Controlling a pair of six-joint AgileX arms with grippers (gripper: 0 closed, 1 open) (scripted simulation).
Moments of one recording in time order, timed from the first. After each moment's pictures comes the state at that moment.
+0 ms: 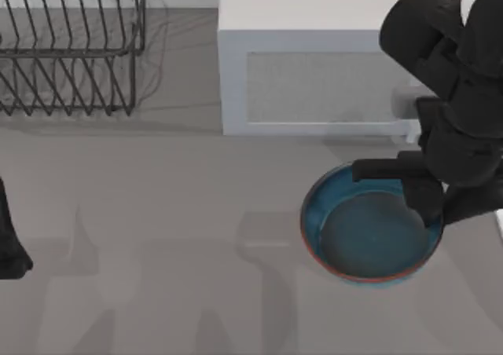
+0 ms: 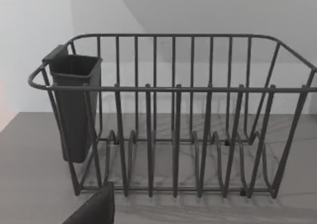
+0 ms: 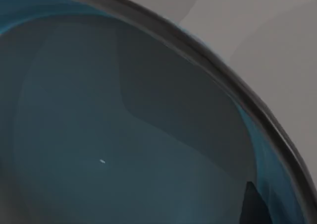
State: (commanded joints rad) left arm 0.00 0.00 0.00 0.00 0.00 0.00; right arm 0.56 1.68 1.41 -1.33 0.00 0.57
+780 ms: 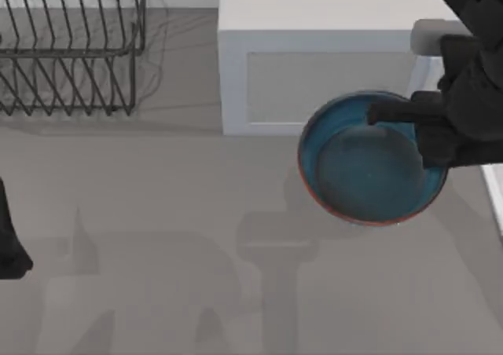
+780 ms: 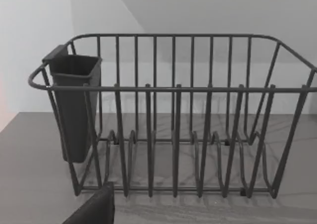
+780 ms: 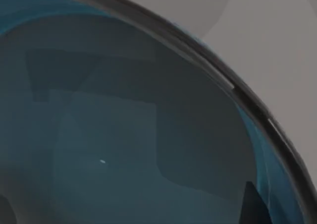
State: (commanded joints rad) left arm 0.00 0.00 0.00 0.00 0.00 0.00; right arm 0.51 1.58 1.46 -1.23 0.00 0.51
